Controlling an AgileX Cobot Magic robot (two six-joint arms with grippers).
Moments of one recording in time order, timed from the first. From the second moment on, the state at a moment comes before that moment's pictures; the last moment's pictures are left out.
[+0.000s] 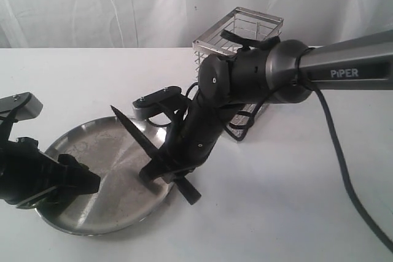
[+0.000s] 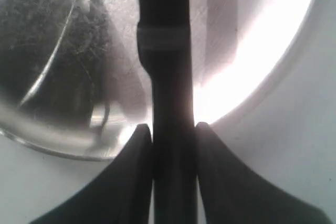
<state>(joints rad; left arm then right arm) -0.16 1.21 -0.50 -1.00 0.52 0.75 0.70 1.97 -1.31 0.36 0.66 -0.38</state>
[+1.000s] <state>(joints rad) -0.16 1.21 -0.50 -1.00 0.52 0.75 0.71 2.02 -1.38 0.39 0.76 -0.39</state>
